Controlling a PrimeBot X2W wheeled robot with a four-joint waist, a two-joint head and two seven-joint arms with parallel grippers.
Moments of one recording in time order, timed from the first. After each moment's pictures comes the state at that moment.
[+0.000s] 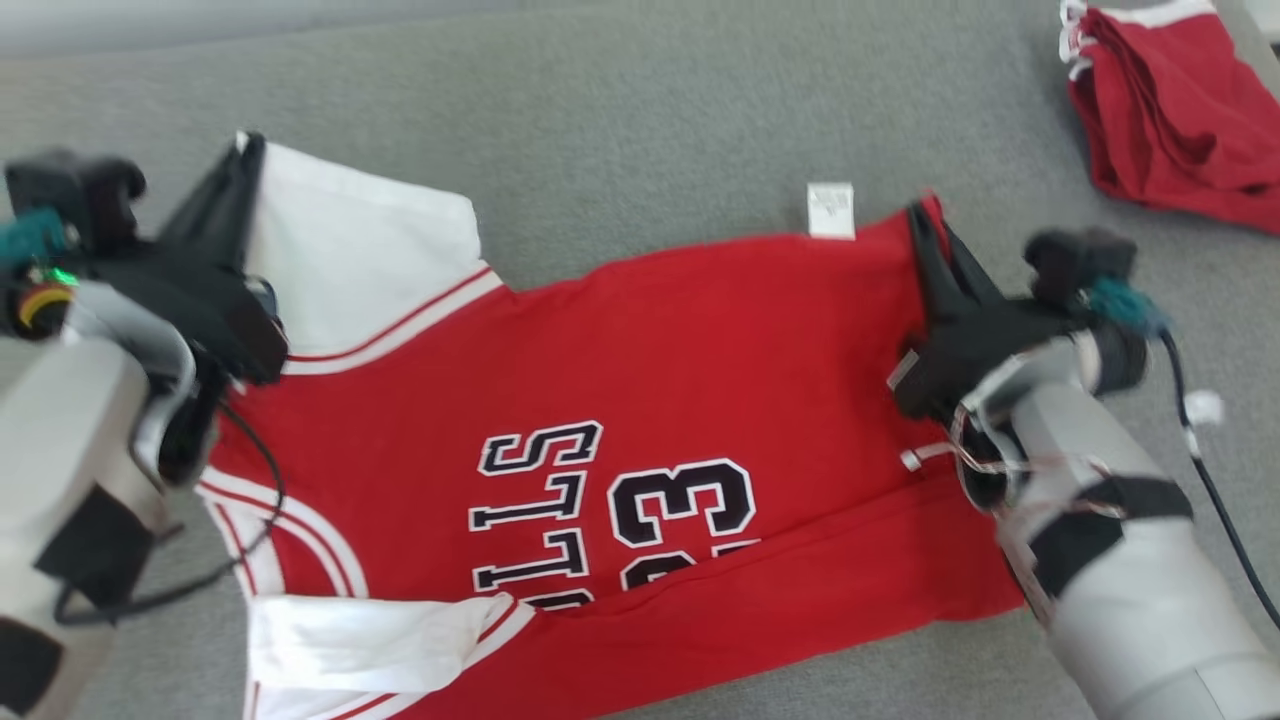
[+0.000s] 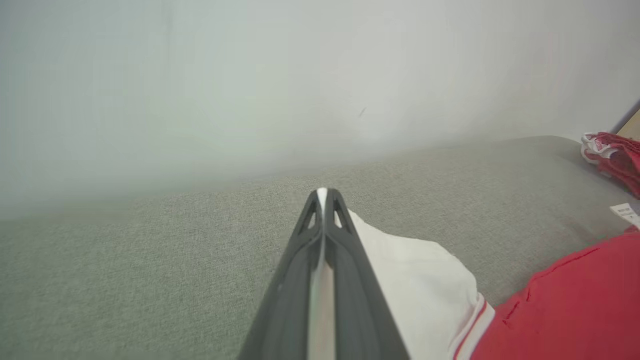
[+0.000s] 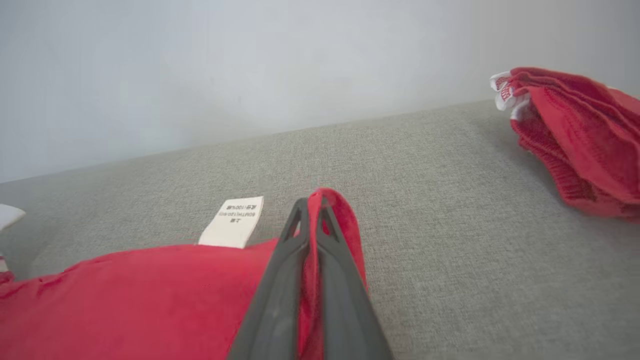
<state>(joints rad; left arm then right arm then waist) -1.01 0.51 -0.76 0.74 -0.93 -0.13 -0.21 -0.87 -0.14 0.32 0.94 0.50 0.13 -0.26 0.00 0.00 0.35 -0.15</state>
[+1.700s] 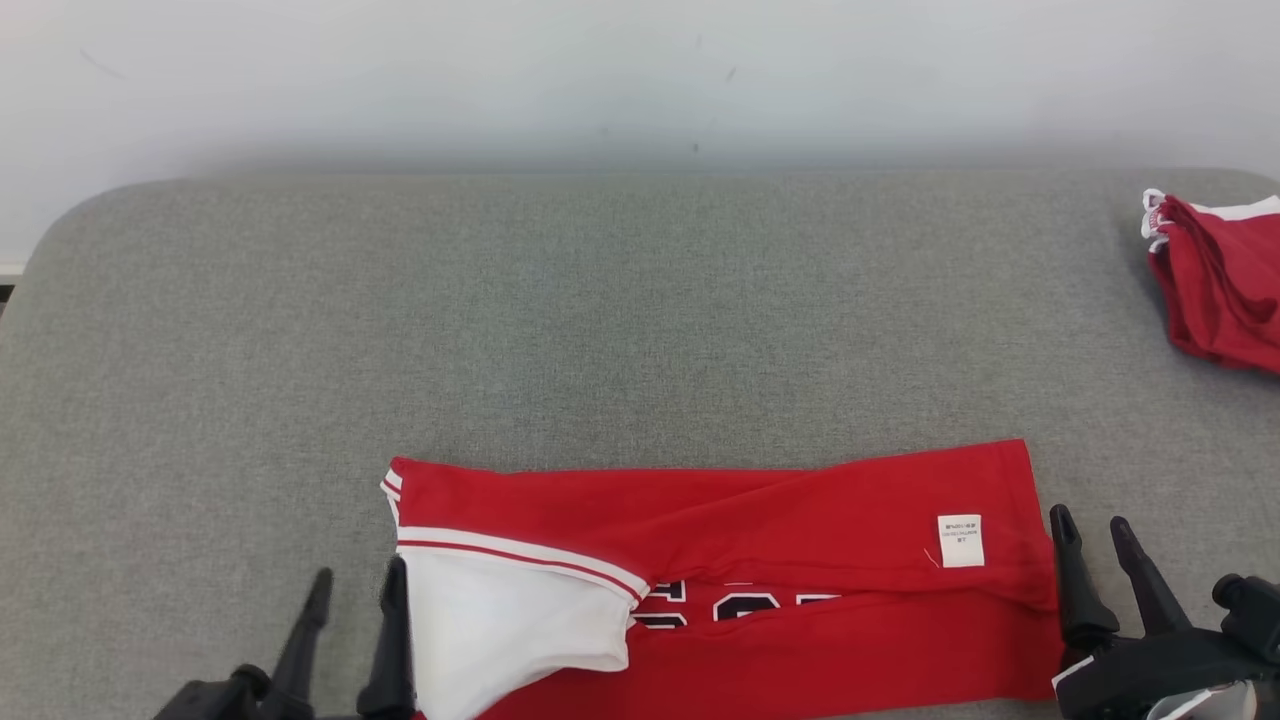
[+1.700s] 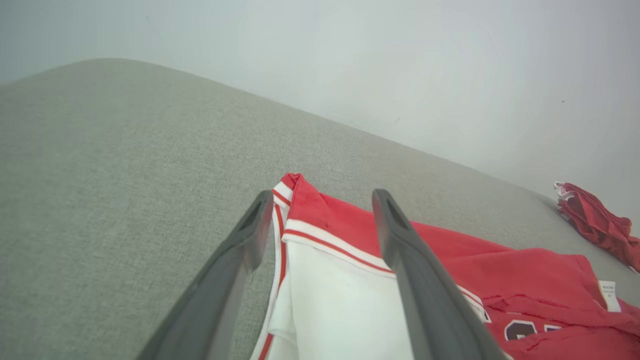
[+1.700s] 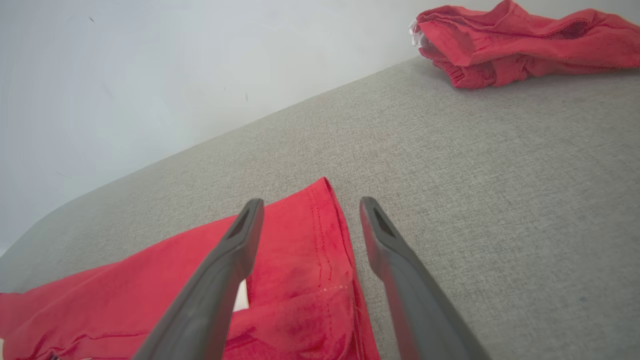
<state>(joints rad) 0.00 0.19 -0.23 0.13 -0.59 -0.02 -0.26 -0.12 -0.30 0.12 0.41 0.69 0.13 -0.24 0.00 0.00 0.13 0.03</state>
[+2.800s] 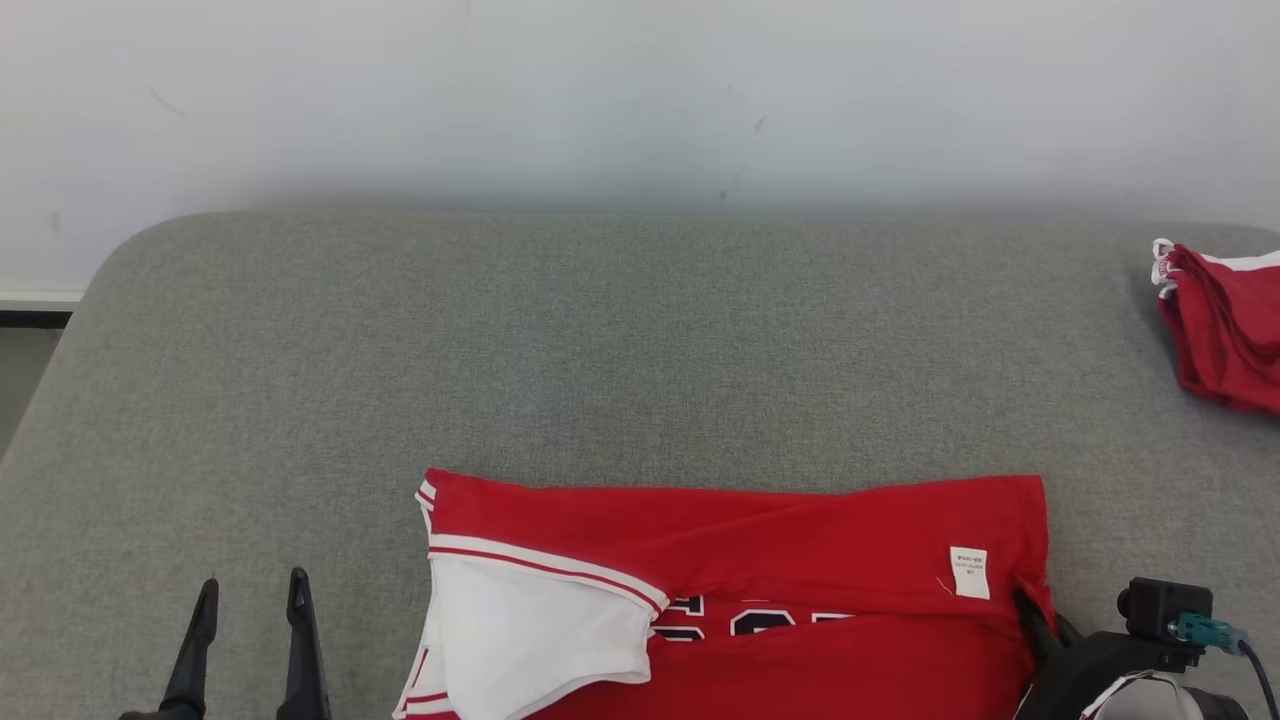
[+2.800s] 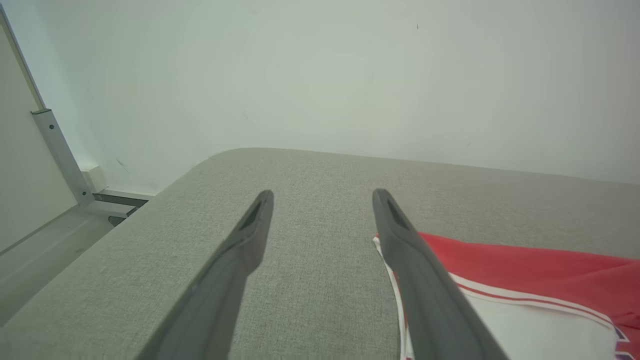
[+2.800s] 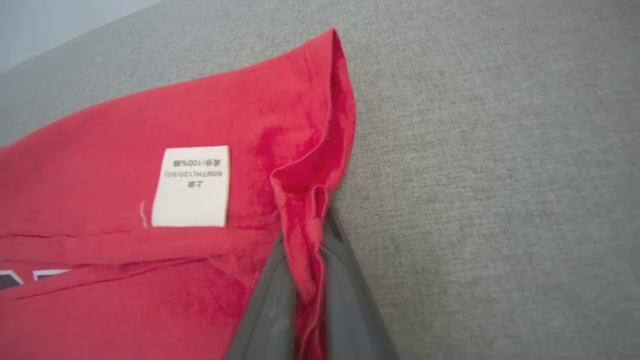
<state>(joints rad) 0.05 0.06 0.10 0.09 -0.15 -0.10 -0.26 -0.28 -0.29 0.24 0.80 0.62 0.13 -0.09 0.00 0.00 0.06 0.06</state>
